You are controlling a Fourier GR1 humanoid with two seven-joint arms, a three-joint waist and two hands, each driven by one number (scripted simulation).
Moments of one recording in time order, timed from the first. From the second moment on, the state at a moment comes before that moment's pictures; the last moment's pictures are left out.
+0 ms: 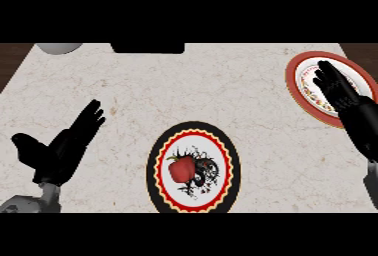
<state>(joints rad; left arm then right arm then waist) -0.07 0.44 -0.22 -1.57 0.41 0.11 0.14 -0.21 -0.53 0.09 -1.68 -0.24 0.04 0.10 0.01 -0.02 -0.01</state>
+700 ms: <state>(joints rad) -0.01 0.32 -0.28 -1.45 0.33 0.21 0.17 -0.43 -0.32 0.25 -1.66 0.15 -0.25 -0.08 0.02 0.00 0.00</state>
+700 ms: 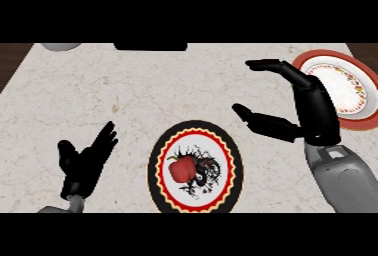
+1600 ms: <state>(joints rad) 0.00 0.26 -0.25 -1.42 0.29 0.21 0.15 -0.45 -0.43 0.51 -1.85 0.45 0.09 0.28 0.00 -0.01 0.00</state>
